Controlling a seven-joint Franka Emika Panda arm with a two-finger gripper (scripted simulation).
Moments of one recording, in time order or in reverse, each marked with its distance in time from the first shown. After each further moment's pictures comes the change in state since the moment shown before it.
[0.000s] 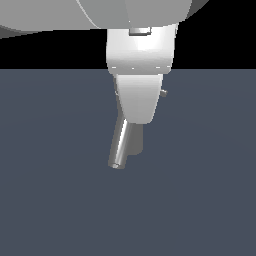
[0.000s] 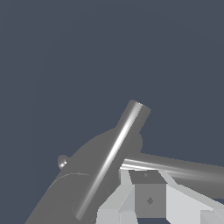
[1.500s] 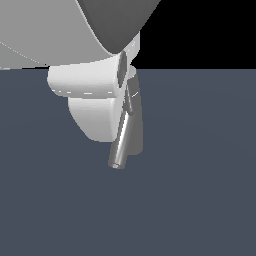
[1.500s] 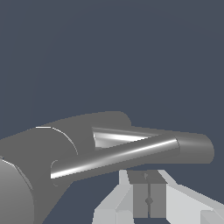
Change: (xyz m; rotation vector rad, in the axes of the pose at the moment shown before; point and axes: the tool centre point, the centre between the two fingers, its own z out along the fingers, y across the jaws) arm -0.044 0.031 0.001 0.004 0.009 0.028
